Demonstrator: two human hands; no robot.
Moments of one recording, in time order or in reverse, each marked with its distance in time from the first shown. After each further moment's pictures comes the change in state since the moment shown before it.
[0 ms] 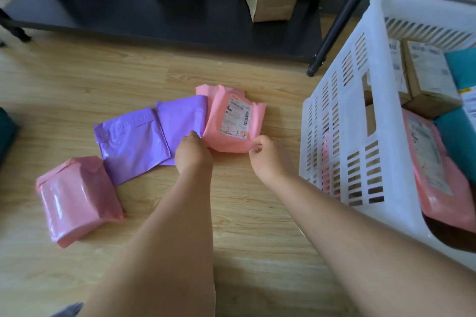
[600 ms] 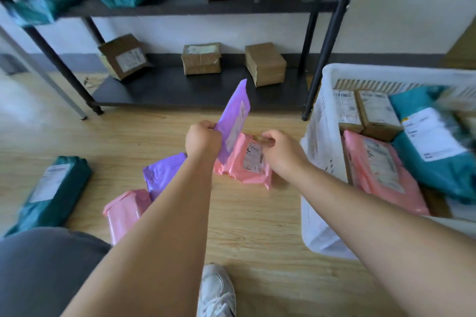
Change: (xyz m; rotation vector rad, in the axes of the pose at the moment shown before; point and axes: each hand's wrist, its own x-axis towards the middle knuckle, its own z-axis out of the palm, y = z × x) left_hand -0.076 0.055 -0.167 -0.478 0.141 0.110; right_hand -0.083 -0.055 -0.096 0.157 0.117 -0.223
